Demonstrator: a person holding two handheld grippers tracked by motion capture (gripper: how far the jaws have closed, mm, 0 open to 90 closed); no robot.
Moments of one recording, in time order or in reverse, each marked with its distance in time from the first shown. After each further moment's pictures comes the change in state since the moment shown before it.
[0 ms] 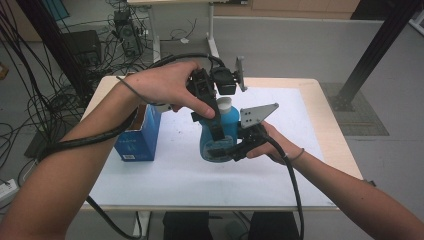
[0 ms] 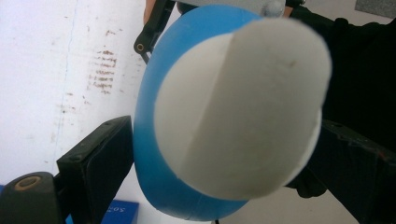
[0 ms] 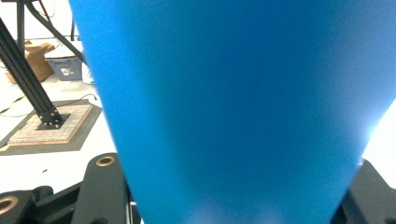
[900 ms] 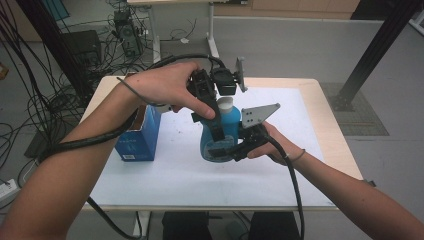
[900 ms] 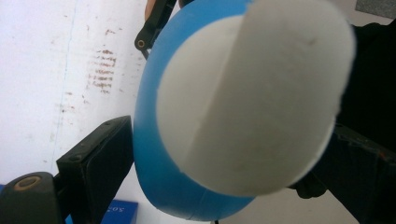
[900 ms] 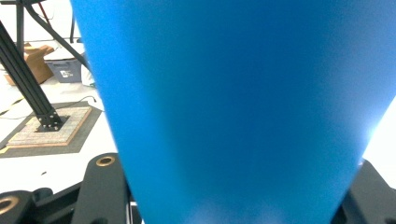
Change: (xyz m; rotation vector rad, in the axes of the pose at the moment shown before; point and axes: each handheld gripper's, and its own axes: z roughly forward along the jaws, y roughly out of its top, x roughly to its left) left arm -0.001 0.000 0.001 0.000 -0.005 -0.005; right arm 0.001 0.000 -0.002 -0.009 -0.008 -0.001
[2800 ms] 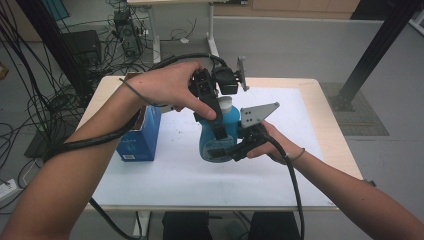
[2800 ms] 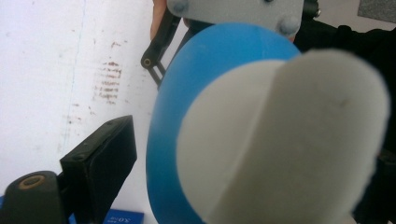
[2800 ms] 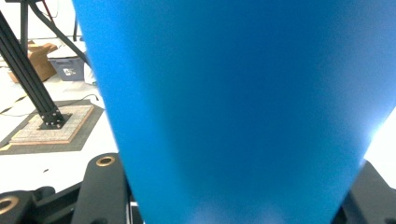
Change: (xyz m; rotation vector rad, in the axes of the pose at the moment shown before) left arm 0.001 0.004 0.001 -0.032 0.017 0.026; right arm 0.001 0.004 0.001 0.003 0.014 -0.010
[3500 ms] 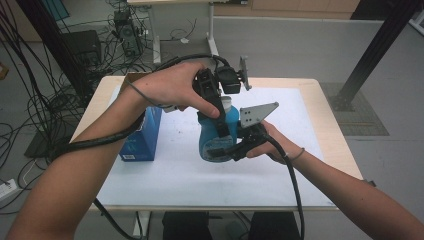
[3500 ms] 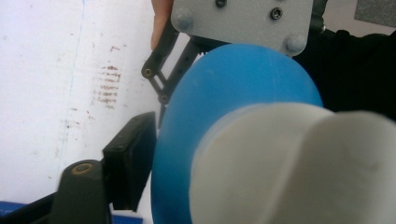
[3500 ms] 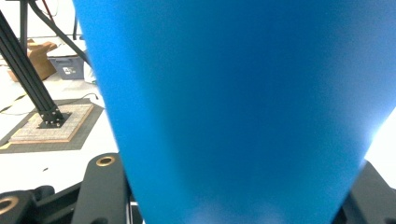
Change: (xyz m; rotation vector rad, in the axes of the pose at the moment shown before) left arm 0.005 0.004 0.003 -0.009 -0.011 -0.016; right arm 0.000 0.000 0.001 0.004 -0.001 0.002
